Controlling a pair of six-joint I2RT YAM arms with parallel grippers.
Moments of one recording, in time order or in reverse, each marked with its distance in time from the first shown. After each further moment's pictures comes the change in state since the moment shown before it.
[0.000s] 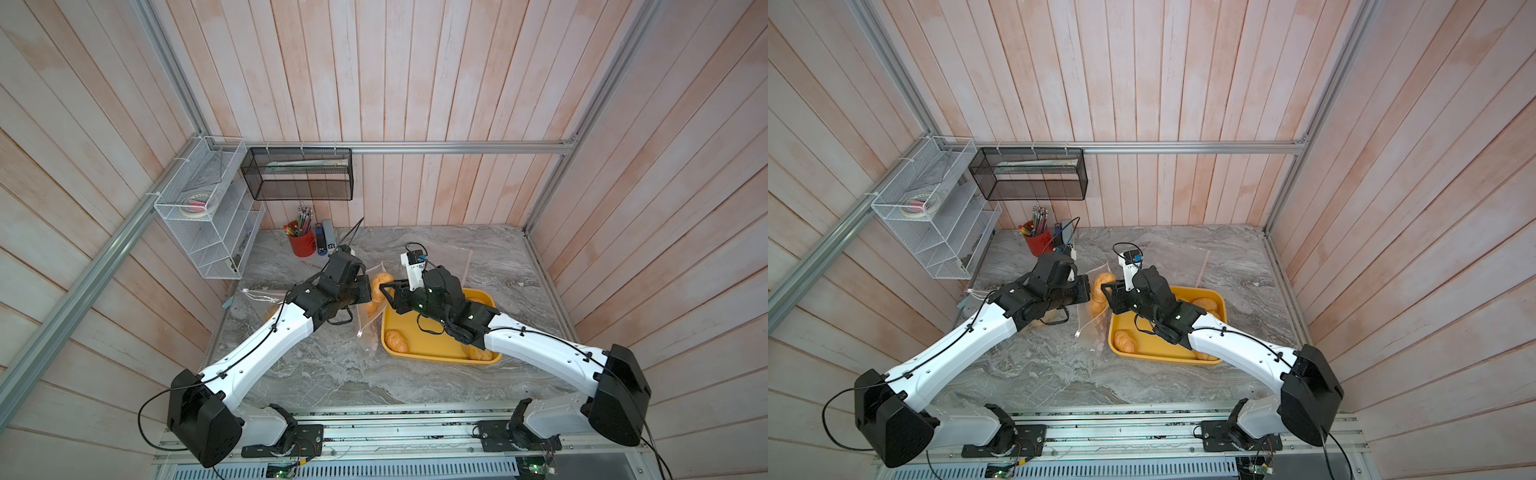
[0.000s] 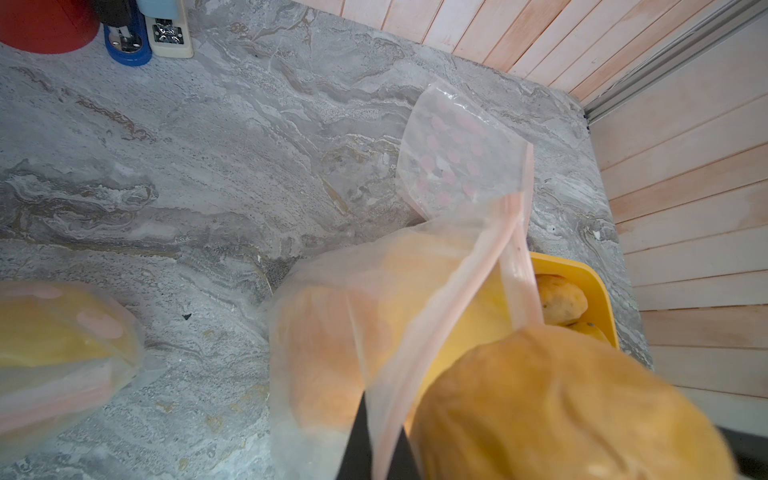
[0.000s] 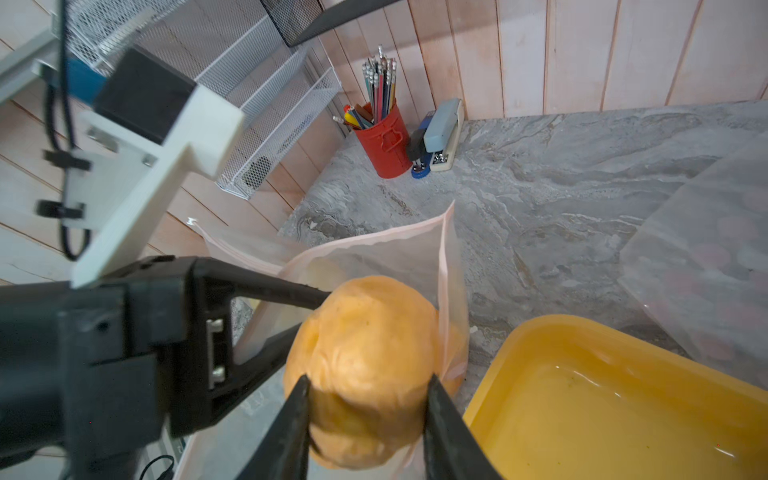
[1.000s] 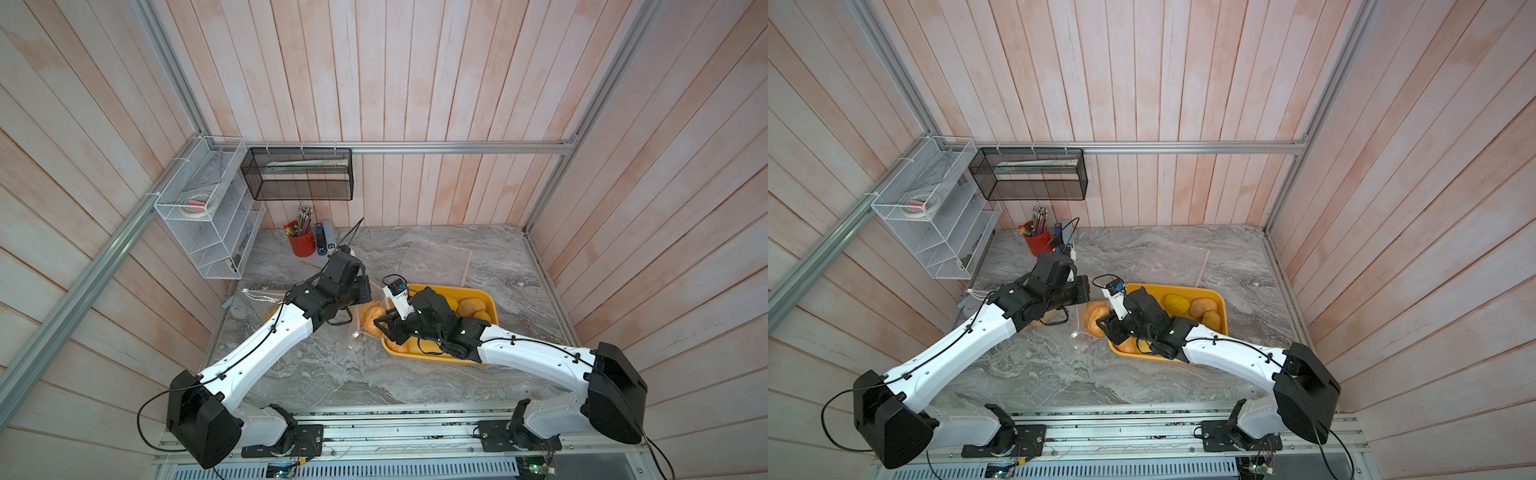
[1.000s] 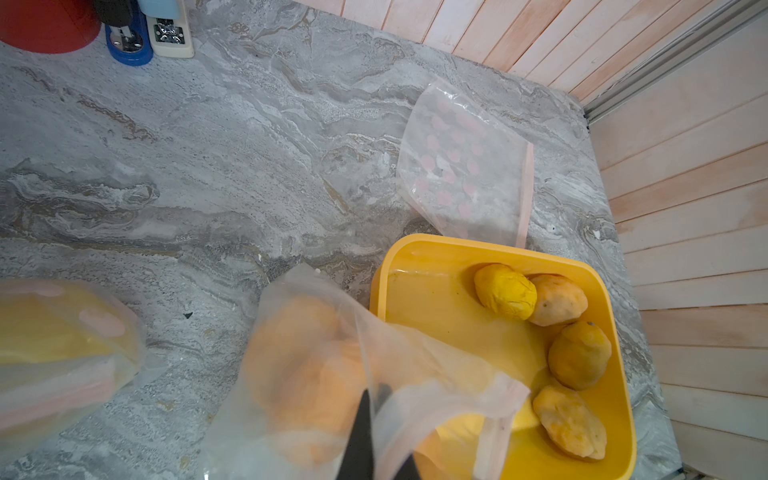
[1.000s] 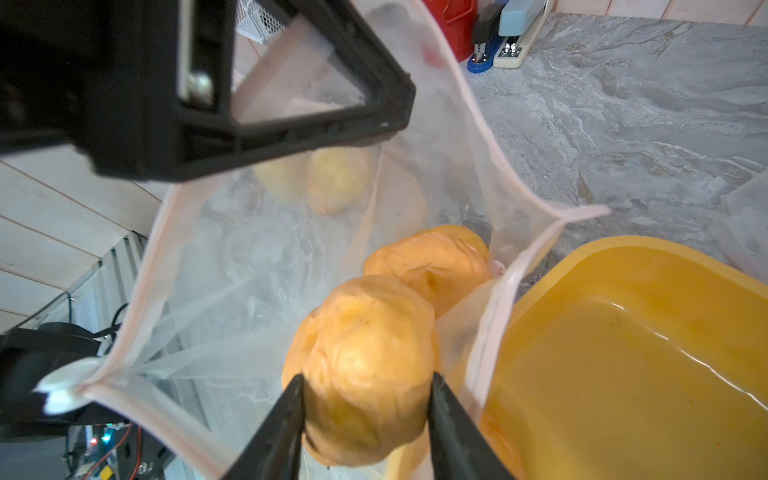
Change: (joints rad) left arm 0.000 -0.008 -0.004 0.000 -0.001 0.000; right arm 0.083 -0.001 -0.118 -0.047 -0.103 -0.187
